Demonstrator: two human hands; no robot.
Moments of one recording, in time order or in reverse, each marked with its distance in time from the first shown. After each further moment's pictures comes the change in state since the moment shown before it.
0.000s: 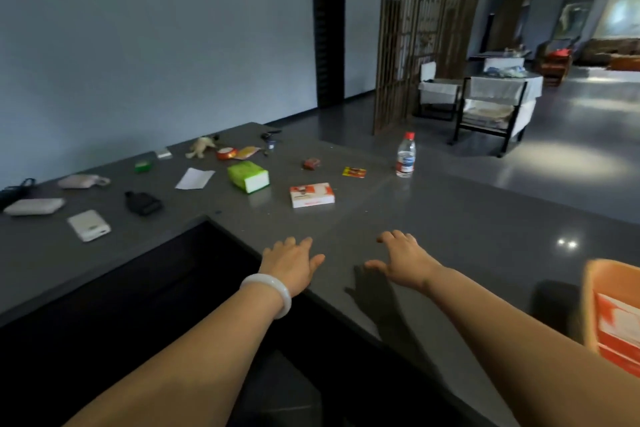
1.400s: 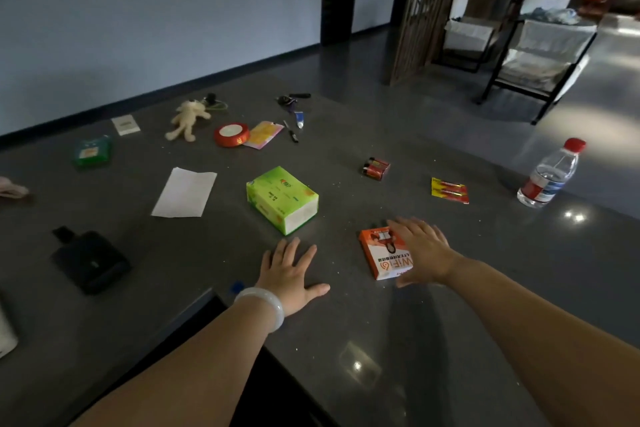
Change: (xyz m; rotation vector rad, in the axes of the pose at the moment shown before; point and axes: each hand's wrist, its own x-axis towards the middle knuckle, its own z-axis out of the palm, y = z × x) left_hand 0.379 -0.281 0.094 -0.001 -0.237 0.061; right_hand 0.465 -0.077 0.090 -0.283 -0.191 -0.030
